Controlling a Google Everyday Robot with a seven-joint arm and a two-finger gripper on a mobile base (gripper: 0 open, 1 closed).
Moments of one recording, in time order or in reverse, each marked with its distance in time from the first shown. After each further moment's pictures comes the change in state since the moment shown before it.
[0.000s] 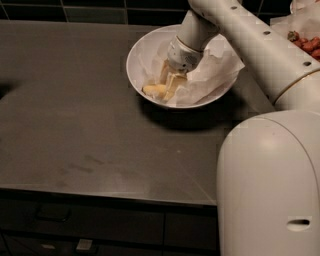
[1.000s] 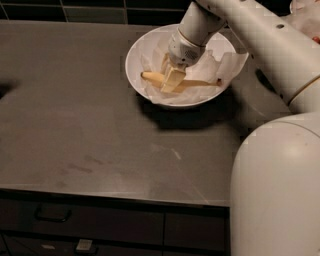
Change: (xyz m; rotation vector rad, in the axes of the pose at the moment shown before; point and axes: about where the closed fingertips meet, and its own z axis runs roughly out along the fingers) arm -0.011 -0.003 -0.022 0.099 -0.009 0.057
